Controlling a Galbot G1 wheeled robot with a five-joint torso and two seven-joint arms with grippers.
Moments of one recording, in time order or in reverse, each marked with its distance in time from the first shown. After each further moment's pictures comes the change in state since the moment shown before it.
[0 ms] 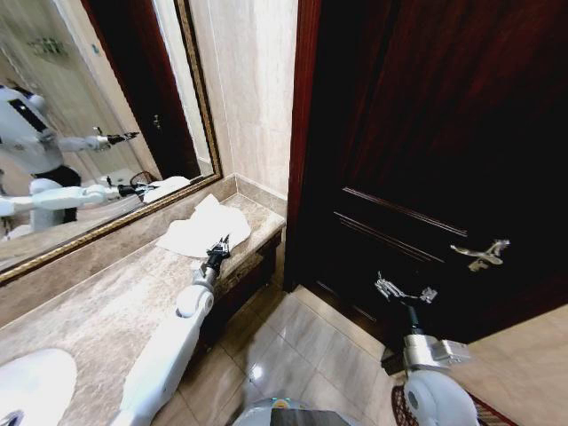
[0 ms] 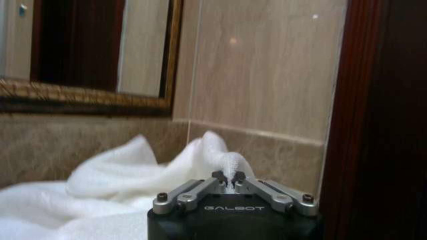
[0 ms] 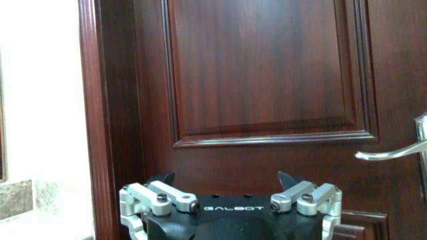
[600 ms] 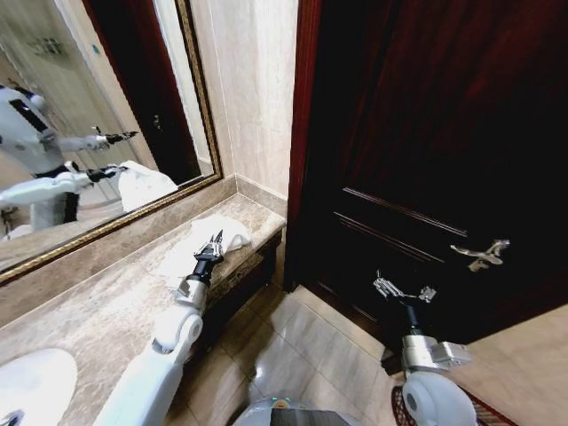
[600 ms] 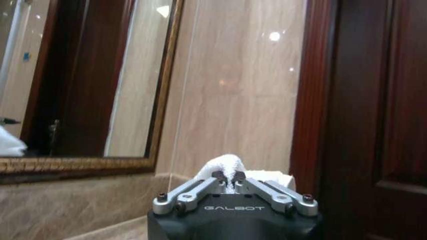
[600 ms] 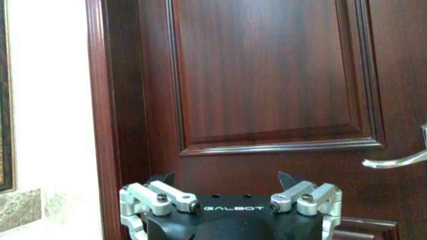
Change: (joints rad) left arm 0.253 0.002 -0.086 -0.405 -0.011 -0.003 -0.031; right arm -0.013 0.011 -0.005 0.026 0.000 0.016 -0.014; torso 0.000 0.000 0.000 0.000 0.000
